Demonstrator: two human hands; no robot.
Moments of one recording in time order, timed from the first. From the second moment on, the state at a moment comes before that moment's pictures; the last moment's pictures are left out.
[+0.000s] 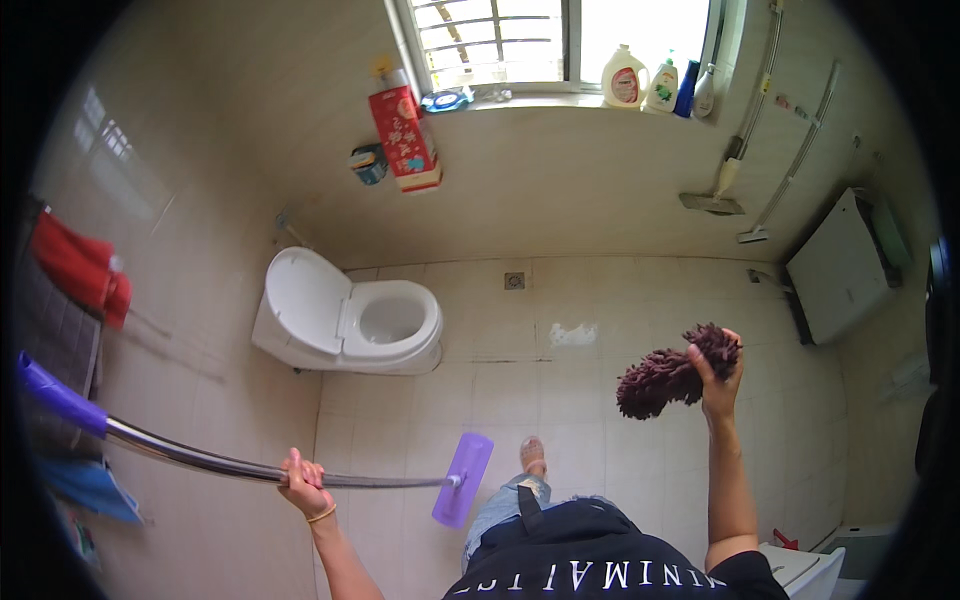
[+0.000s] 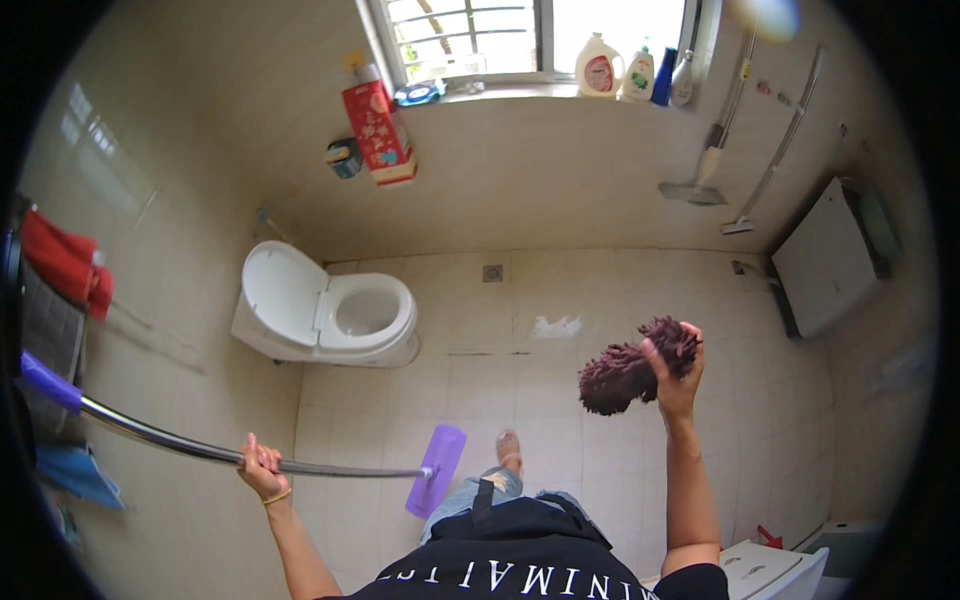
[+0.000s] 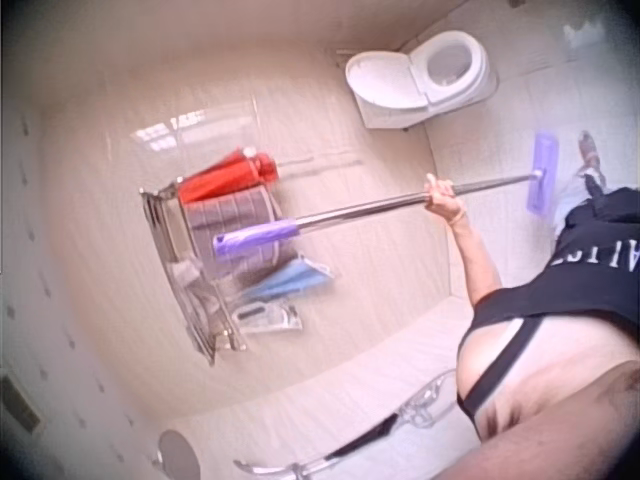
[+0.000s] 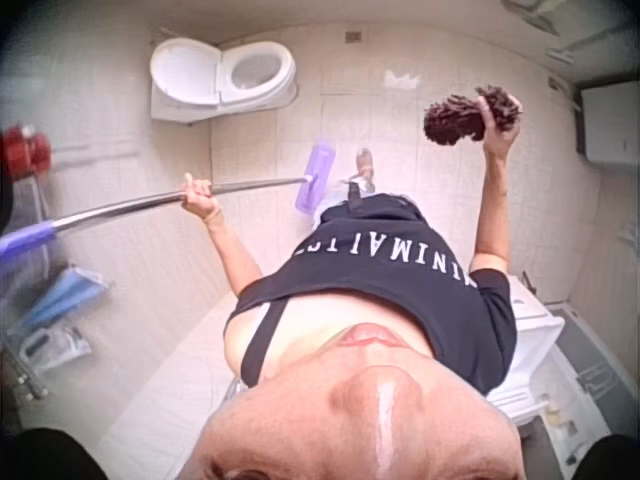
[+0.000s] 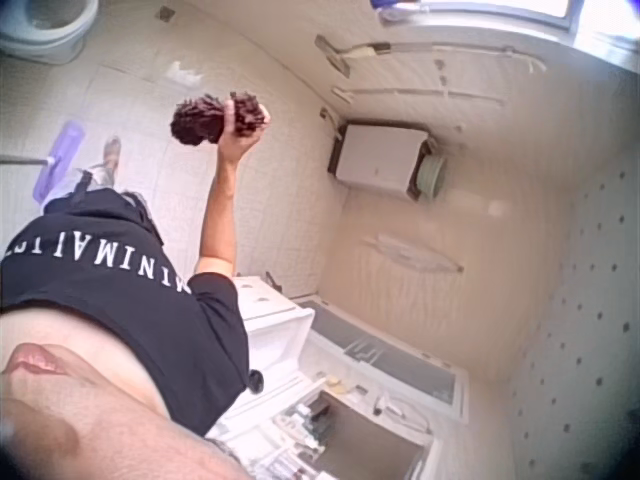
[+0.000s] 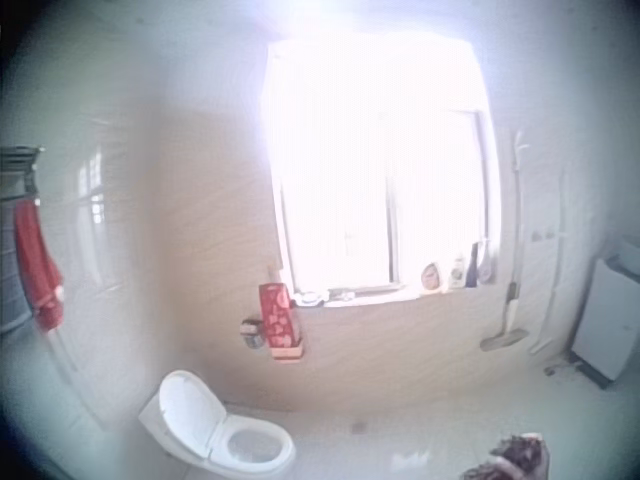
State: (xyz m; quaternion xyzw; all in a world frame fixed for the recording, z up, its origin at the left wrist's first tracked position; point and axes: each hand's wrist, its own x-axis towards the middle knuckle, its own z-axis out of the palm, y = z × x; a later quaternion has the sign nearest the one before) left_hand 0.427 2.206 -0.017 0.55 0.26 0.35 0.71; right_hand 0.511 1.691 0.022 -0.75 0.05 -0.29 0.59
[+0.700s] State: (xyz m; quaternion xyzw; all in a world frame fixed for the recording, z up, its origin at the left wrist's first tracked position) left_hand 0.699 2.037 -0.046 0.64 0.25 0.27 0.67; right_hand 0.943 1.571 0.094 -0.41 0.02 -0.11 0.90
